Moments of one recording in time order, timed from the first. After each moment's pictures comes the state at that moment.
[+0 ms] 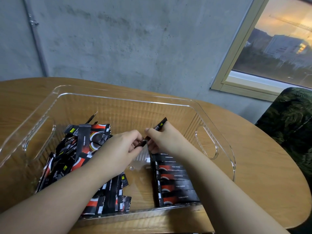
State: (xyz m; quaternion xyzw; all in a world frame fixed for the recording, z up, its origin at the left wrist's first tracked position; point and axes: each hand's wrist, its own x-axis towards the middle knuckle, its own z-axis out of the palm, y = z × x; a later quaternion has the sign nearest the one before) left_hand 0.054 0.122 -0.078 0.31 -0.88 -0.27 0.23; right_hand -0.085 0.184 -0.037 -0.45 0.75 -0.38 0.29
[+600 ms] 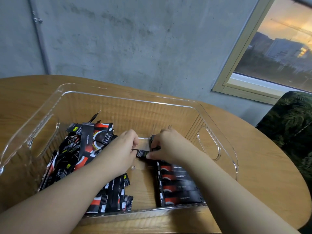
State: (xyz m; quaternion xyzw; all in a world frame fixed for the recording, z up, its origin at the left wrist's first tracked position) left_hand 0.054 0.119 -0.089 0.35 -0.87 -0.29 0.20; right_hand -0.095 0.186 -0.043 -0.64 0.76 0.02 0.05
